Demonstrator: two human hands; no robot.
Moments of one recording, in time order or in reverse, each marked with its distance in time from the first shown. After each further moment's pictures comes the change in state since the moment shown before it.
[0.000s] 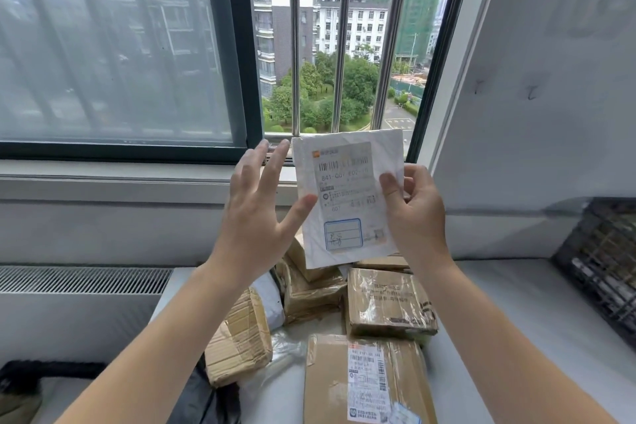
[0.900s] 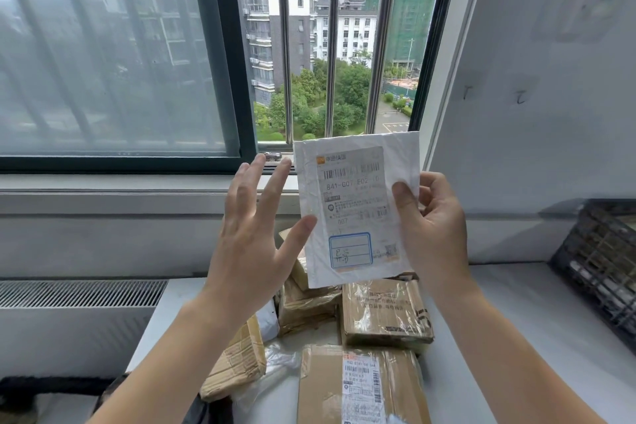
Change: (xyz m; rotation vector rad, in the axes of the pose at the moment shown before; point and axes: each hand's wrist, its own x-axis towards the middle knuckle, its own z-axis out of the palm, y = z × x) left_hand -0.016 0.018 0.007 0.025 0.034 0.063; right_hand -0.010 -0.016 -0.030 0.090 0.057 0.000
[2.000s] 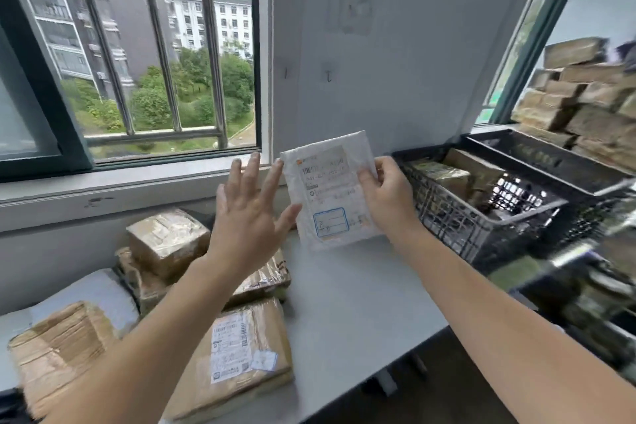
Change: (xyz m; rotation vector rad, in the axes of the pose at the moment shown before) left_hand -0.025 0.143 0.120 0.134 -0.376 0.179; right_hand -0.027 -0.004 -0.211 -0.510 0.193 0.098
